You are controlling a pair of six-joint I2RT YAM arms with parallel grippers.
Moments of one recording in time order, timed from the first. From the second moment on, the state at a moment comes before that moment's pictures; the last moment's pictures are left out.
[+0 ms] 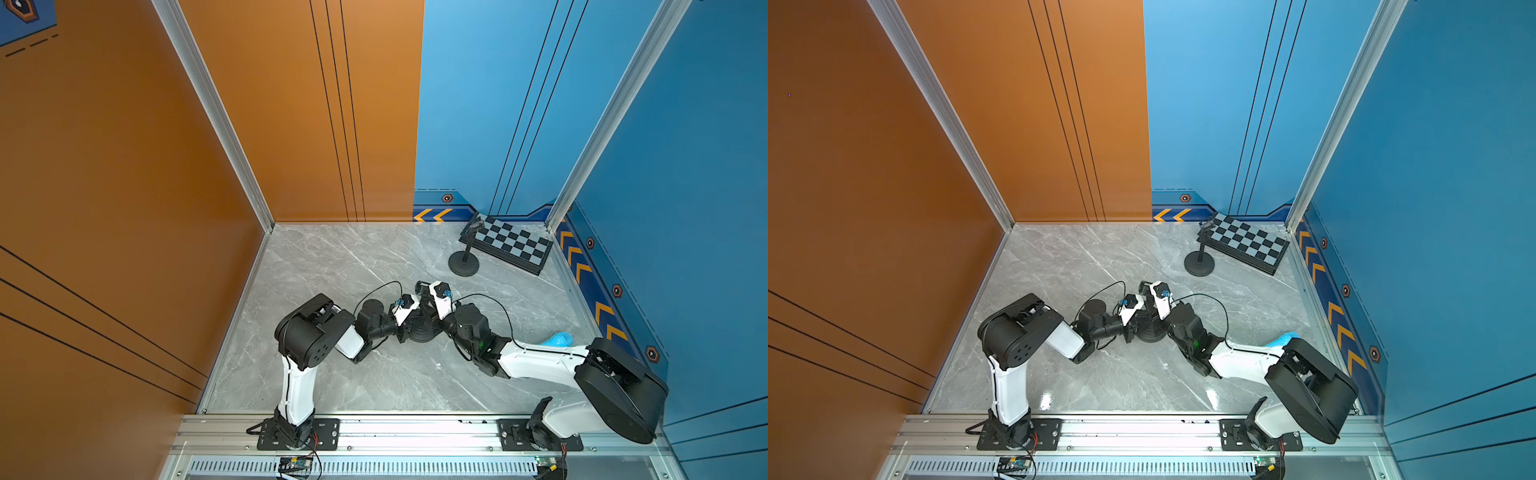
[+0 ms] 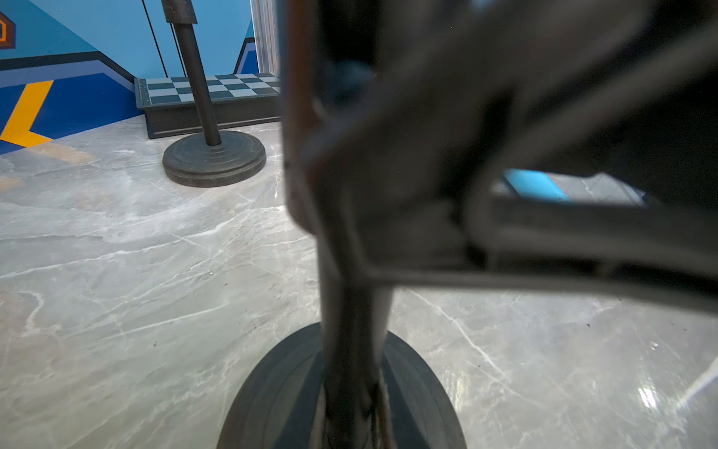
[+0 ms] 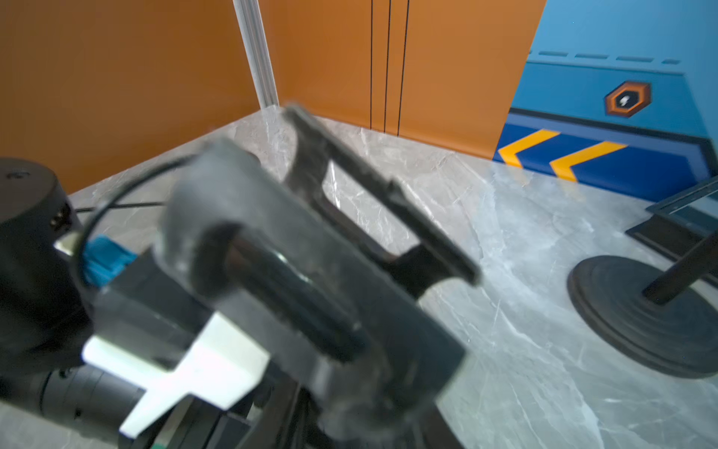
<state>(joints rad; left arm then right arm) -0.62 1.98 0.57 1.18 0.54 0.04 0.77 1.43 0.50 0.62 0.09 0.07</state>
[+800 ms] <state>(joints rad) -0.60 1.99 0.57 1.18 0.58 0.04 0.52 1.55 0.72 0.41 -0.61 -0.16</state>
